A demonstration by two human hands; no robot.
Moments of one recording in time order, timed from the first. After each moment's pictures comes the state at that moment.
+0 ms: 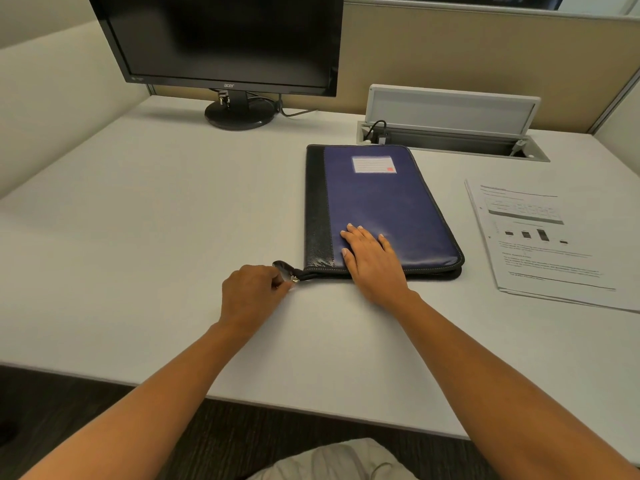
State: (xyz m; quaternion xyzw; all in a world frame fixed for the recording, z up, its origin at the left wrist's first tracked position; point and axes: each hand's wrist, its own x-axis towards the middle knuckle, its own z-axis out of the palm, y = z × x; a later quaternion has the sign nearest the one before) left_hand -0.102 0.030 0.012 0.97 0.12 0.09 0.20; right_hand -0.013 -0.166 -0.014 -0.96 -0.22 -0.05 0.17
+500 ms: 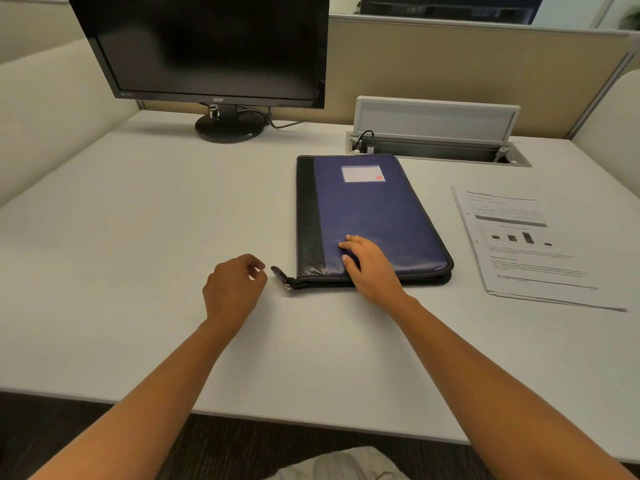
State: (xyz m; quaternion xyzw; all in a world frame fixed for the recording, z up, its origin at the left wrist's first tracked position) left_hand -0.088 0.040 0.025 0.92 0.20 0.13 0.30; right_hand -0.015 -0.170 0.000 -0.93 -0.18 -0.03 0.31
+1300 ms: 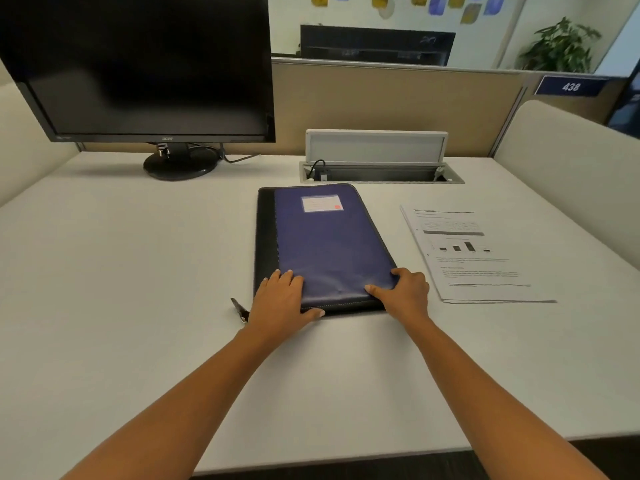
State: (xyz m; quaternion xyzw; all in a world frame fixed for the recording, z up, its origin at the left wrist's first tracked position) left_hand -0.038 -0.038 0.012 0.99 -0.11 0.00 0.10; right_hand -0.037 -0.244 0.028 -0.91 0.19 -0.05 0.35
